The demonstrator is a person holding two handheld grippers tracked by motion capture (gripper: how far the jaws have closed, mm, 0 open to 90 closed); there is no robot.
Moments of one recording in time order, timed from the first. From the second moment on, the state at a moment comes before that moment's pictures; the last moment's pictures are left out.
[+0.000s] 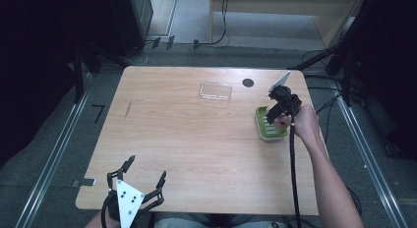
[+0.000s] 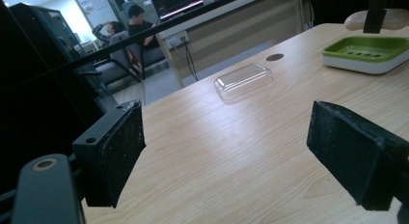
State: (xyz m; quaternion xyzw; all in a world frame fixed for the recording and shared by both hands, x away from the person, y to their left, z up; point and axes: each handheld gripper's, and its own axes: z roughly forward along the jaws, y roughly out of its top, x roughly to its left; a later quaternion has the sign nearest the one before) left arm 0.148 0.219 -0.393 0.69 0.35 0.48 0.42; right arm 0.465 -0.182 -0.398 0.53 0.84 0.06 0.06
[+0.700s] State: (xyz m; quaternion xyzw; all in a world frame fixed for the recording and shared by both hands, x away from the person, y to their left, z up) left arm 0.148 0.220 -0.393 0.69 0.35 0.48 0.42; right arm 0.476 -0.178 -0.410 0.55 0.83 0.08 0.04
